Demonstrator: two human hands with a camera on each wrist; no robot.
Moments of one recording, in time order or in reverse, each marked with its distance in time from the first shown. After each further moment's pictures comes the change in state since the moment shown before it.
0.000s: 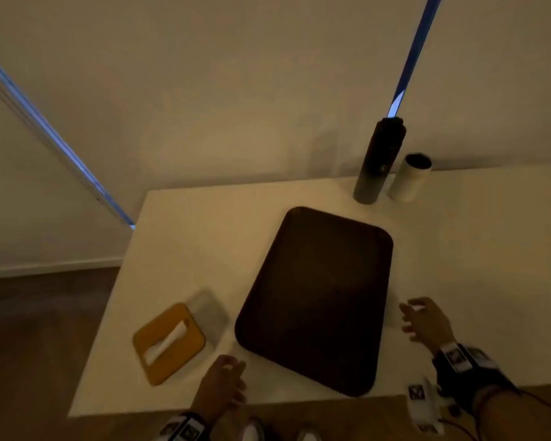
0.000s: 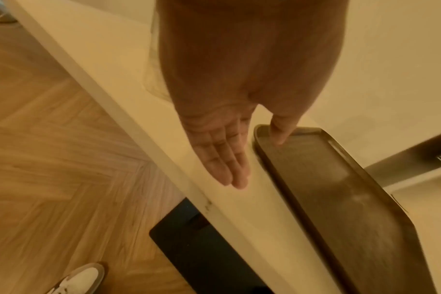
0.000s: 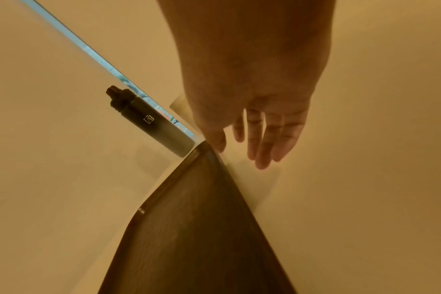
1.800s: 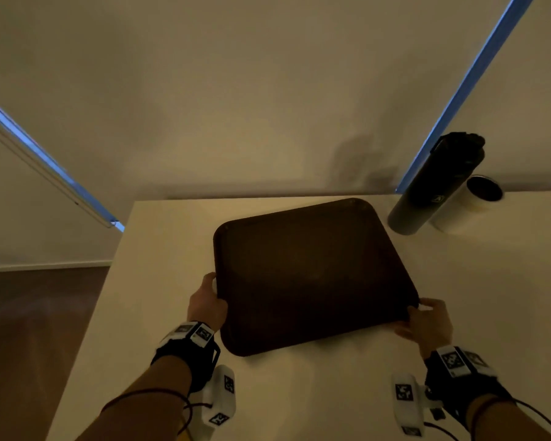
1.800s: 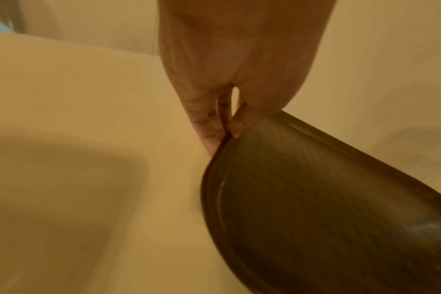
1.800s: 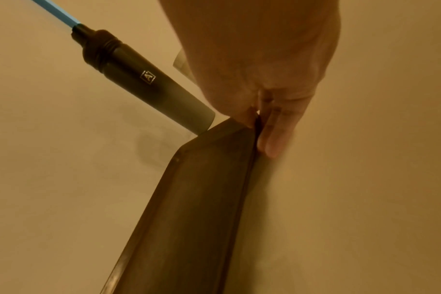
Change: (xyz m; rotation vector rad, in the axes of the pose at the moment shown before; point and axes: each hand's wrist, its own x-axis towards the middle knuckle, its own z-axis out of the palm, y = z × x) left_hand 0.172 0.191 -0.061 0.366 0.362 0.324; right_hand 0.124 -0.093 0.089 0.254 0.196 0.181
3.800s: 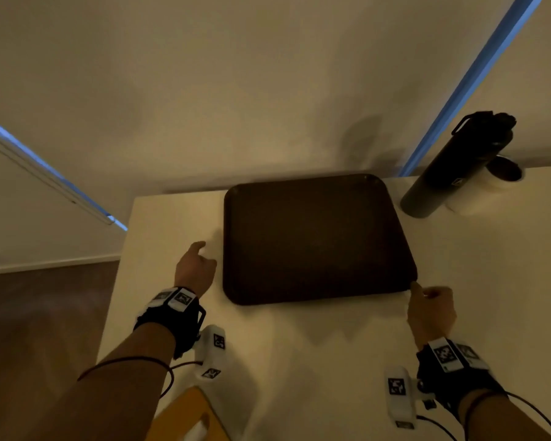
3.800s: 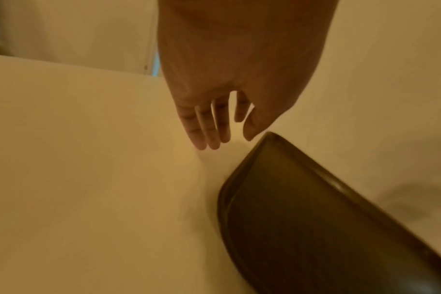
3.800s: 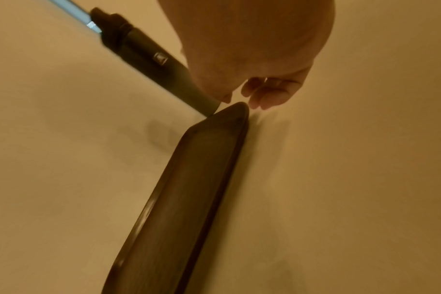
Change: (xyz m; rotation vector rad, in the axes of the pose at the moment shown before) left_hand 0.058 0.002 -0.061 -0.049 0.046 0.012; right_hand -0.057 -0.002 0.039 -0.109 0.242 -0.139
